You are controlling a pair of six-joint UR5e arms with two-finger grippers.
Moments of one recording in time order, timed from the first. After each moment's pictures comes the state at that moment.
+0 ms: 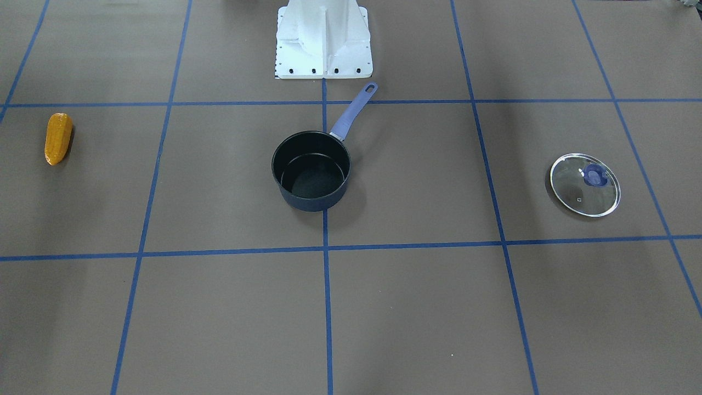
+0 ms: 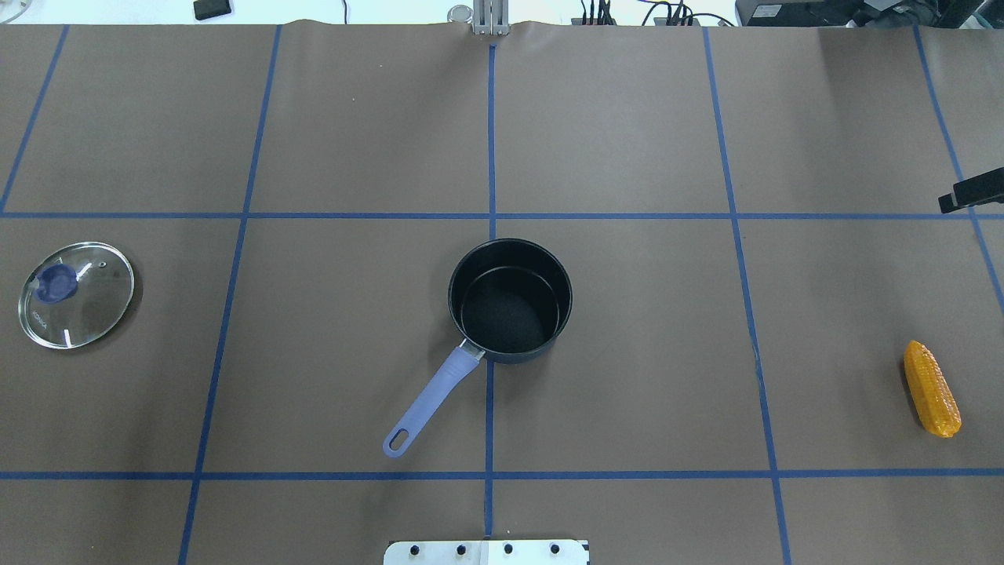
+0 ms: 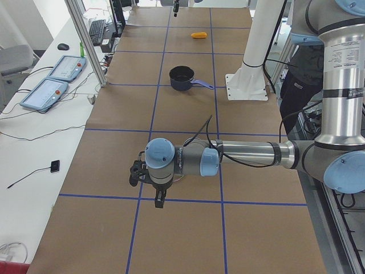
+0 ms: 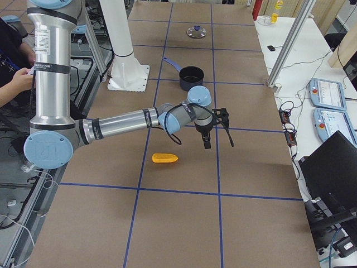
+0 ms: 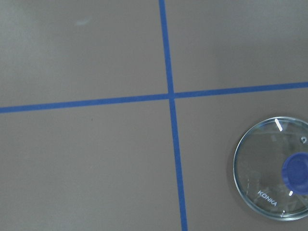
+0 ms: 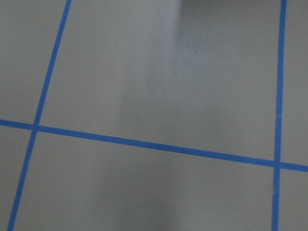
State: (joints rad) left arm -1.63 -1.48 -1.67 -1.60 -2.40 0.09; right arm 1.22 -1.66 1.86 -1.16 2.24 0.55
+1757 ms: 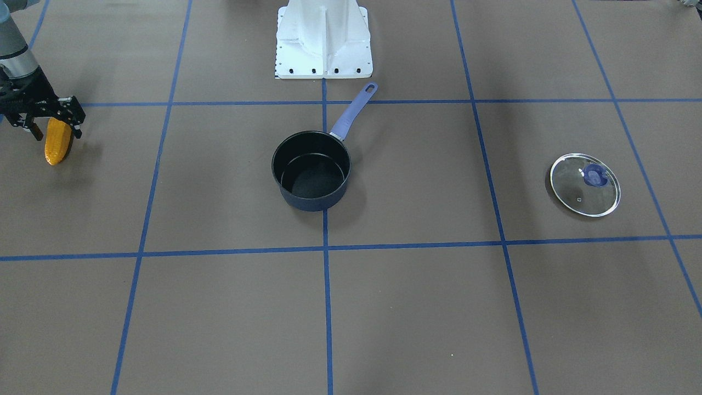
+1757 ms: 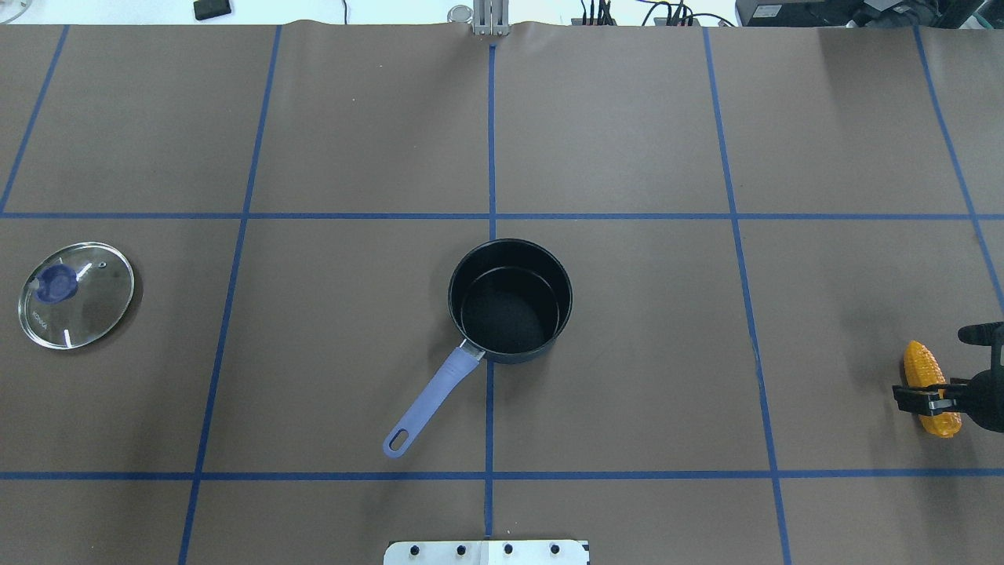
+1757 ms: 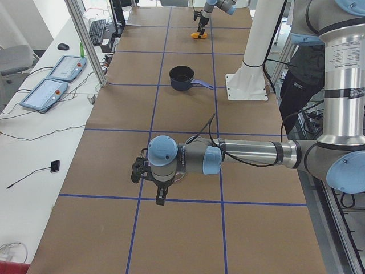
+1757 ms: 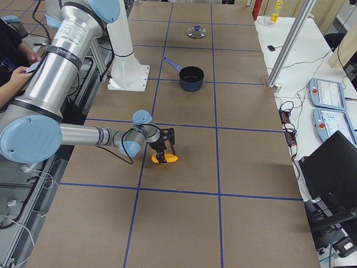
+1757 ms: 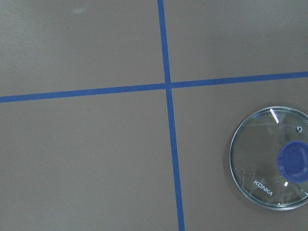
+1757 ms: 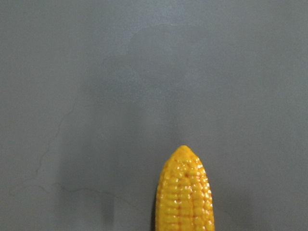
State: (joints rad) left arm -1.62 -1.47 -1.70 -1.60 -2.41 0.09; right arm 0.50 -2.08 1.83 -0.57 1.62 1.09
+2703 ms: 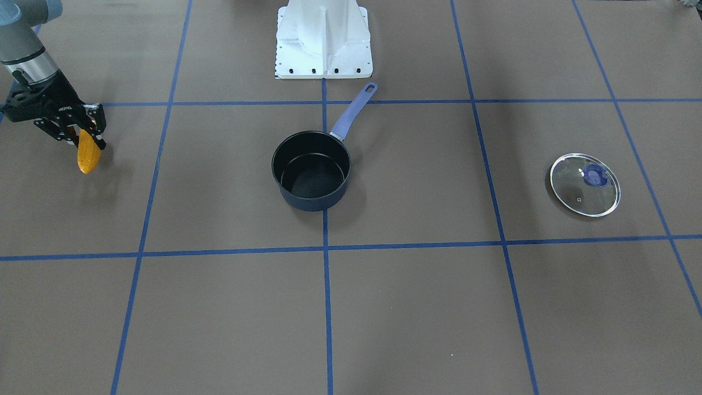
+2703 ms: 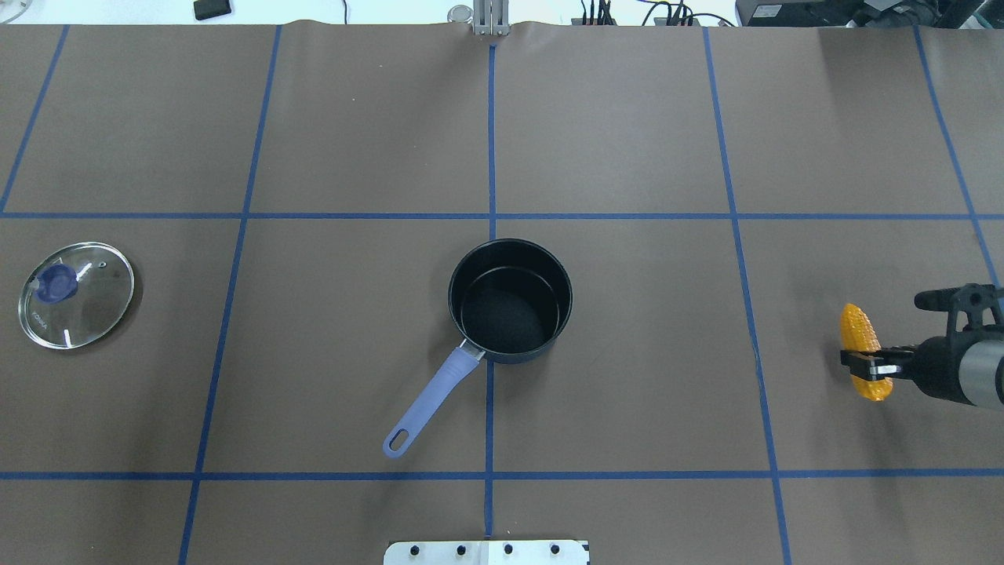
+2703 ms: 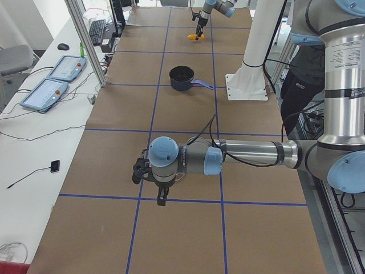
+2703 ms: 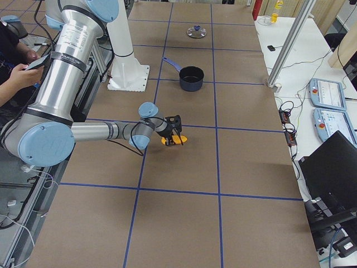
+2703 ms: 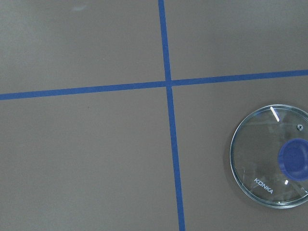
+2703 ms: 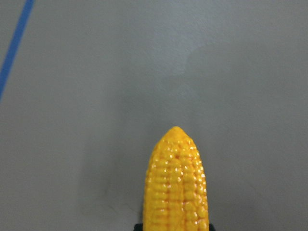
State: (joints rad) left arm -1.62 -1.47 -1.70 -1.60 -2.41 0.09; right arm 0.58 -1.91 1.85 -0.54 1.68 1.09
